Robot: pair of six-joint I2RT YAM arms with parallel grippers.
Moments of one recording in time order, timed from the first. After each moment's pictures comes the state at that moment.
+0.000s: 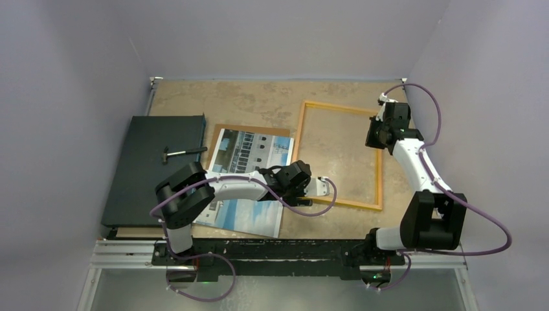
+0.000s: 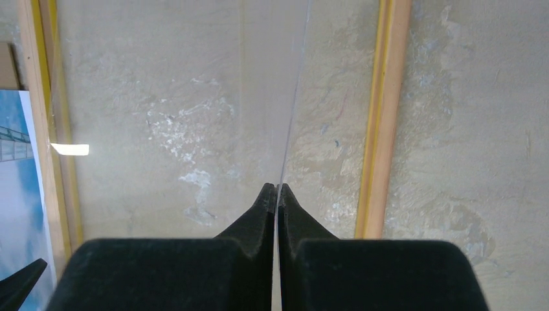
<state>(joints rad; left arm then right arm) -1.09 1.82 1.09 -0.17 -0.12 0.55 -0.06 1.38 1.05 -0.53 -0.06 0.13</state>
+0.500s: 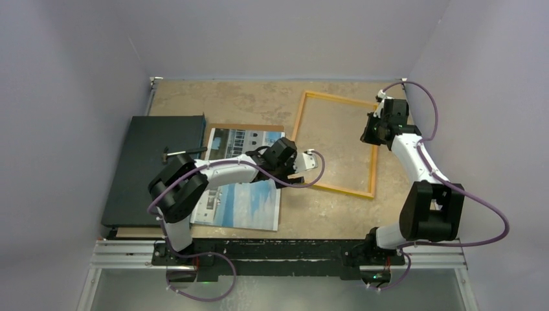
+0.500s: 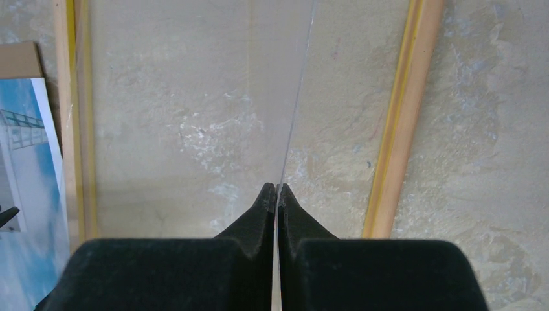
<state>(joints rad) -0.91 1.82 1.12 -0.16 -0.08 0.54 -0.06 1.45 1.09 -0.49 -0.14 0.17</state>
